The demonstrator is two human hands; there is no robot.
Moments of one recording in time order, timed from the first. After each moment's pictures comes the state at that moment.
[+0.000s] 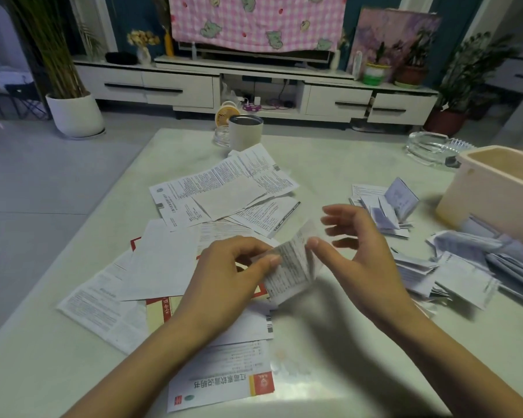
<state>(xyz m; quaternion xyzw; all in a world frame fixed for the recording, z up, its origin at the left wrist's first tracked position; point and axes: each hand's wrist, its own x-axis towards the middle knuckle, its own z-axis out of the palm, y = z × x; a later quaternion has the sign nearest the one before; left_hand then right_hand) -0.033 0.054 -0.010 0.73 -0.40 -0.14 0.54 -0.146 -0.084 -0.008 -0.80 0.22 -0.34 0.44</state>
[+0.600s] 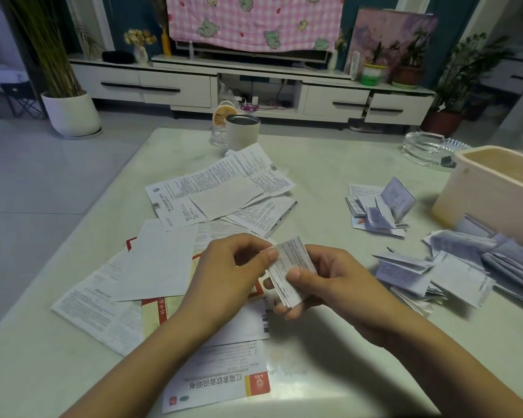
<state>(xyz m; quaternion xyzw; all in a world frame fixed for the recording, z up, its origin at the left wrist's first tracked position) -0.039 0.046 -0.007 0.73 -0.32 -0.18 0.57 -0.150 -0.070 -0.006 -0.70 0.15 -0.08 0.69</state>
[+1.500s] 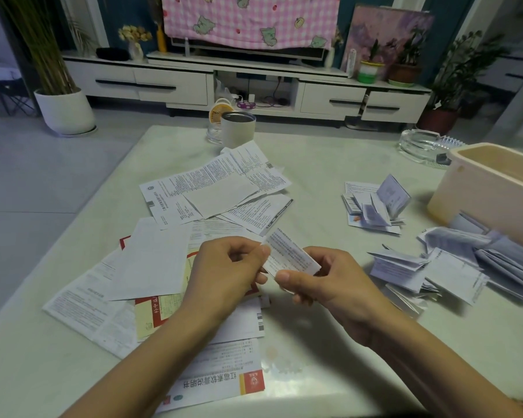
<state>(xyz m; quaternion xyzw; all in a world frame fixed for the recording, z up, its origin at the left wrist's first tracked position) -0.044 0.040 -0.010 0.70 -0.24 -0.24 0.63 -0.149 -0.071 -0.014 -0.70 0.23 -0.14 0.66</state>
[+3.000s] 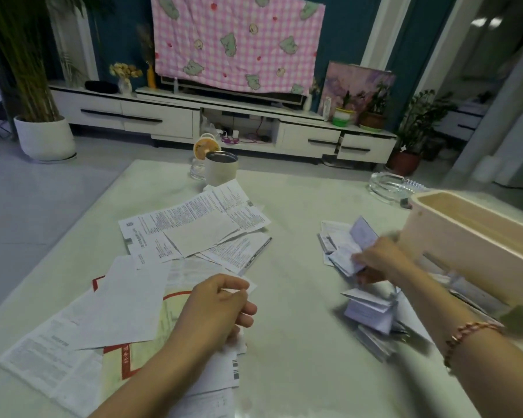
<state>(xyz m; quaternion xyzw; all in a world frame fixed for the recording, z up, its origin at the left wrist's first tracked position) -0.047 0.029 -0.003 0.71 -0.16 -0.32 0.61 -0.151 -0.251 -0.005 -0.72 0.57 -0.14 0.37</state>
